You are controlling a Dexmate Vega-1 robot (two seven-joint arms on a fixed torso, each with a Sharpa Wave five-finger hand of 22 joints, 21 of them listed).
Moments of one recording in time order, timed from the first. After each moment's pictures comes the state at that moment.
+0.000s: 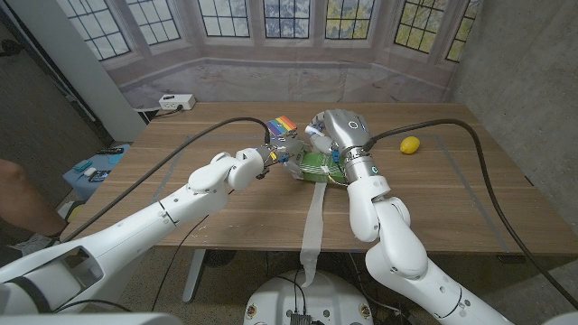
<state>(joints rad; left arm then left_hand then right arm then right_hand) 0.68 0.73 0.78 -1.90 0.75 0.22 -0.25 0.98 -0.04 0.55 -0.16 0.19 0.40 -0.01 0.55 0.28 0.27 -0.10 0.59 0.54 0.29 -0.03 0.21 0.25 0.22 0.08 0.20 0.18 -1.13 -0.50 -0.73 -2.33 -1.22 -0.66 -0.09 1.16 0.03 0.32 -0.16 0.18 0.98 -0.08 0.23 0.21 0.97 -0.14 0.50 0.32 0.81 -0.09 0.42 0.34 0.78 -0.08 0.28 0.19</state>
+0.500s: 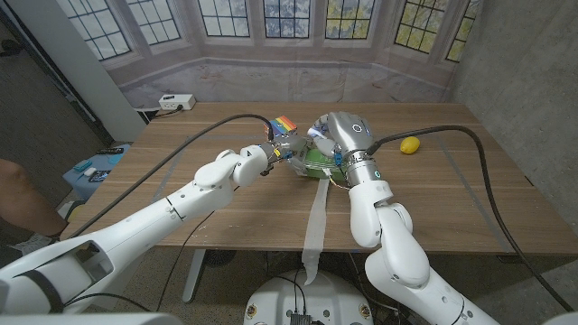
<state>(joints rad) 0.65 0.70 0.80 -1.86 0.74 0.23 -0.23 0.98 -0.04 0.55 -0.16 0.19 0.40 -0.01 0.55 0.28 0.27 -0.10 0.59 0.54 0.29 -0.03 0.21 0.25 0.22 0.08 0.20 0.18 -1.19 -0.47 -0.72 -2.36 -1.23 -0.68 -0.09 1.17 0.03 0.32 -0.16 0.18 0.99 -0.08 0.23 0.21 0.98 -0.14 0.50 0.33 0.82 -0.10 0.42 0.34 0.78 -0.08 0.28 0.19</state>
